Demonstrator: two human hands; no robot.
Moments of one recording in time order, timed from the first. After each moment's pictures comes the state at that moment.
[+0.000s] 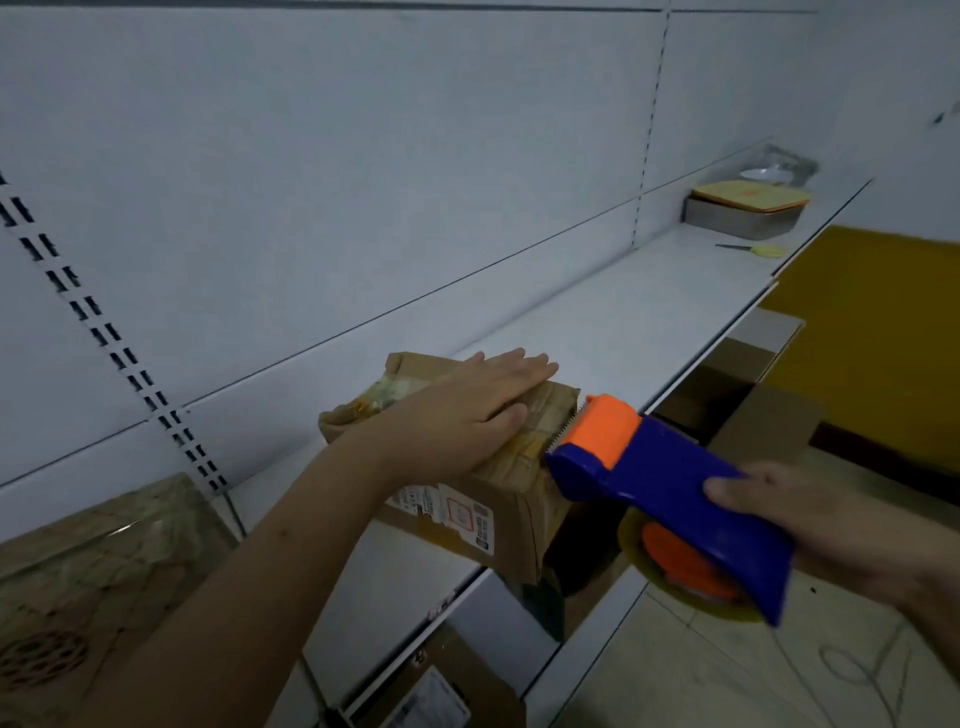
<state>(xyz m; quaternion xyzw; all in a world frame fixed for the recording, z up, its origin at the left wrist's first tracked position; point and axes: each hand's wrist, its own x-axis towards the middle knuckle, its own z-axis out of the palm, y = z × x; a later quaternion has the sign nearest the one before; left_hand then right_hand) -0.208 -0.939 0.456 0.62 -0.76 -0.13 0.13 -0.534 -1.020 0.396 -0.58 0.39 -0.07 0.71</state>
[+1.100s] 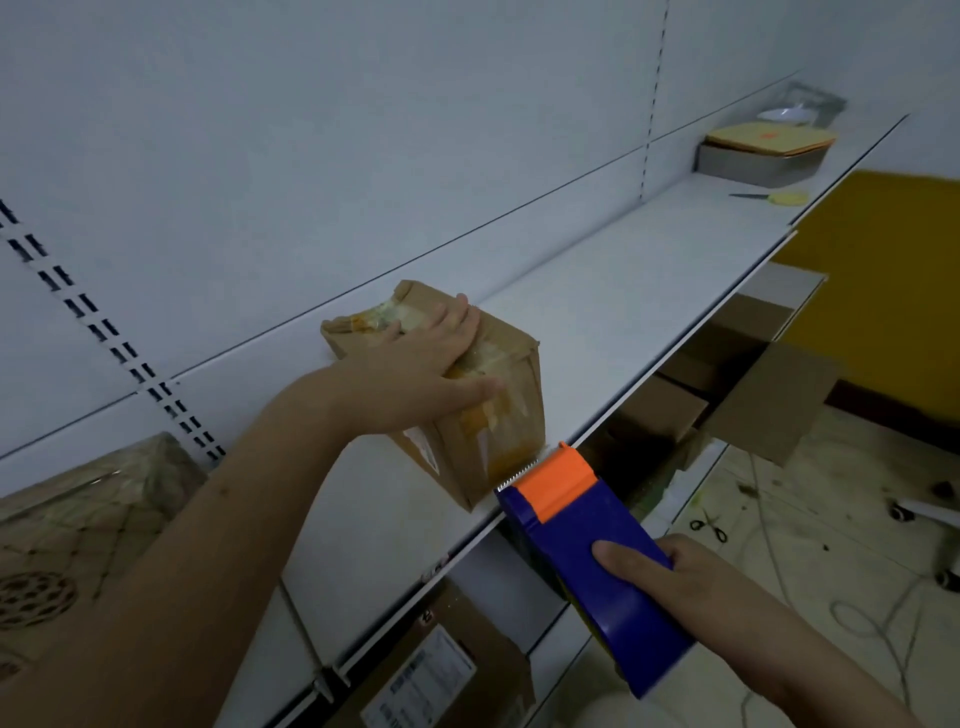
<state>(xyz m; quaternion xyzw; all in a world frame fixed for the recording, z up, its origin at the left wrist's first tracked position) -0.207 -0.932 0.476 0.74 -0.66 -0.12 -0.03 -0.467 -0.948 0.358 -0.61 0.47 -0.03 0.64</state>
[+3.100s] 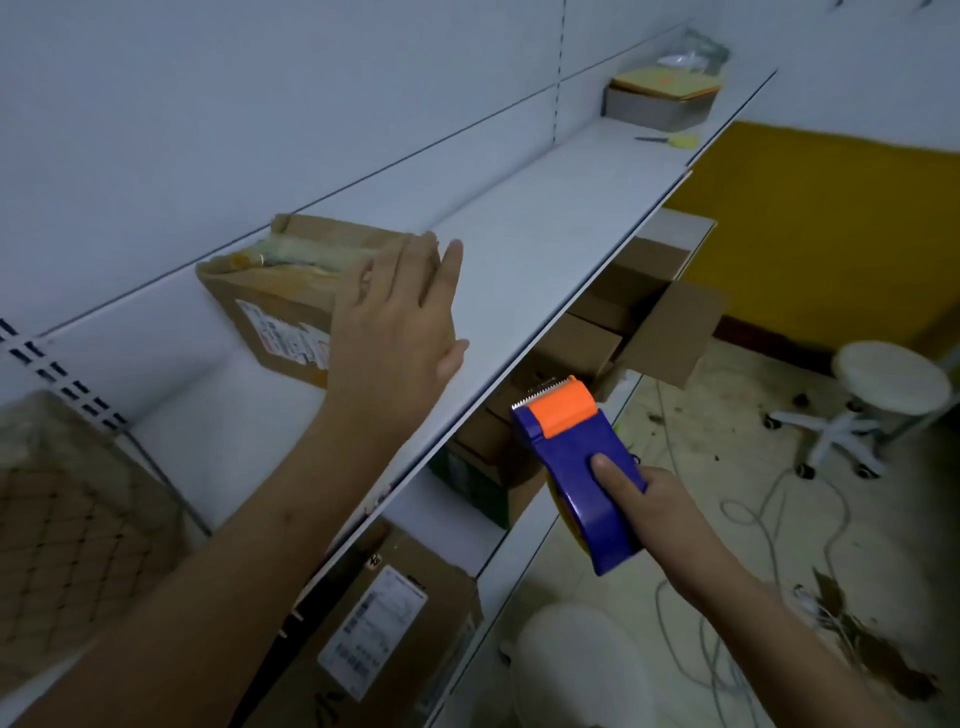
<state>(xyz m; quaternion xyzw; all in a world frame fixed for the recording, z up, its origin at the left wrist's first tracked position) -0.244 -0.932 0.399 0.65 -0.66 0.36 0.14 -0.496 -0.928 0.305 -0.57 0.56 -0.25 0.54</state>
